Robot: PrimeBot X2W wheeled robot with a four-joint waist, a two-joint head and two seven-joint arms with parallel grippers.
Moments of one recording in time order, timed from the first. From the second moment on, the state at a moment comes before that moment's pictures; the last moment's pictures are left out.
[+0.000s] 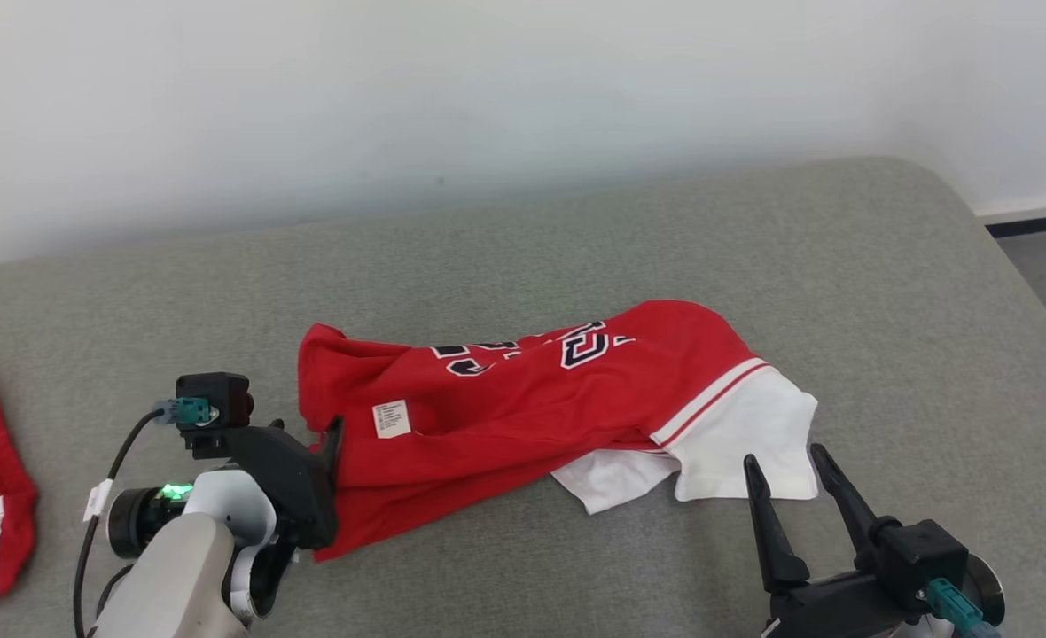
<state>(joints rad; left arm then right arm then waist) -0.55 0.22 -0.38 0.65 -0.60 0.05 0.18 -0.05 -0.05 0.10 0.18 0.11 0.13 -0.18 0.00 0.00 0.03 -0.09</state>
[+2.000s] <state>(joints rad) -0.71 0.26 -0.42 0.76 -0.56 0.07 0.11 -0.08 -0.05 0.09 0.20 0.12 0.13 -0.19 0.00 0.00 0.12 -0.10</state>
